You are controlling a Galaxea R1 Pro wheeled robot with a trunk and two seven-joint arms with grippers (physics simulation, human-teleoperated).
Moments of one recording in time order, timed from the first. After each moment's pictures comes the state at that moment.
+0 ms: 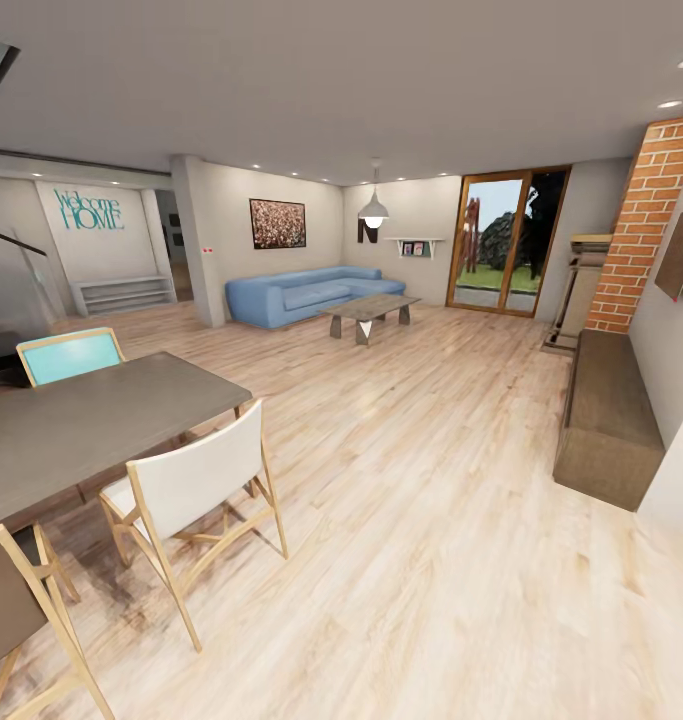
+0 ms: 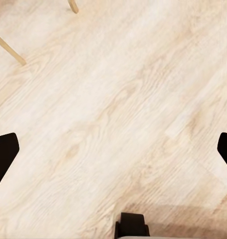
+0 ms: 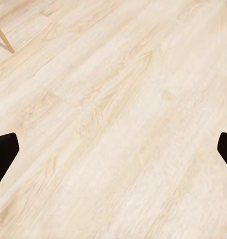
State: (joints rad) left arm 0.00 0.07 0.05 -0.51 0.04 -0.14 0.00; right arm 0.00 0.02 0.00 -0.72 0.00 -0.25 0.00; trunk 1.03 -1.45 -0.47
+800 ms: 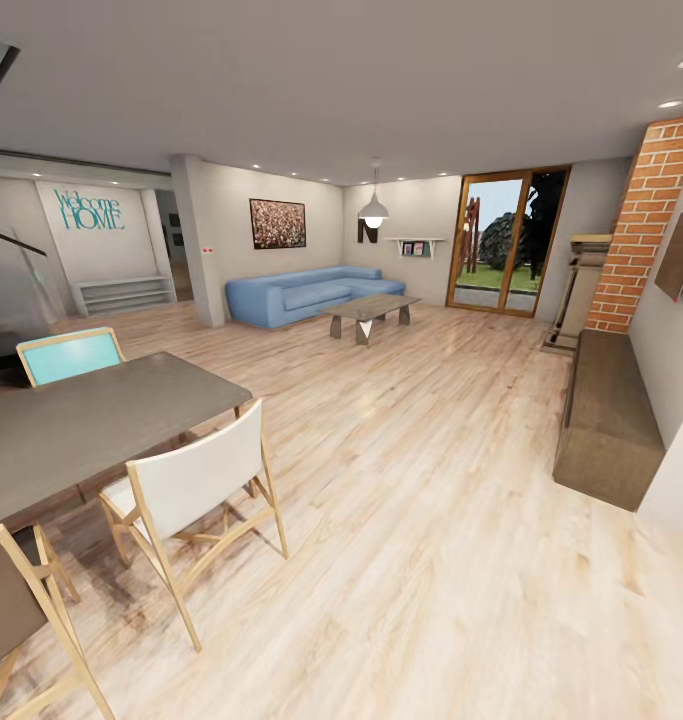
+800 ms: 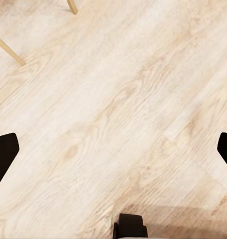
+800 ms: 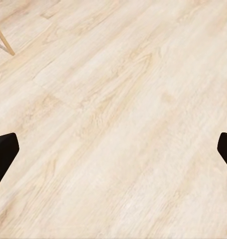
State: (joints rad) left arm 0.00 0.07 0.05 -0.51 0.04 -0.14 0.00; right arm 0.00 0.02 0.00 -0.72 0.00 -0.27 0.00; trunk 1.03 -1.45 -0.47
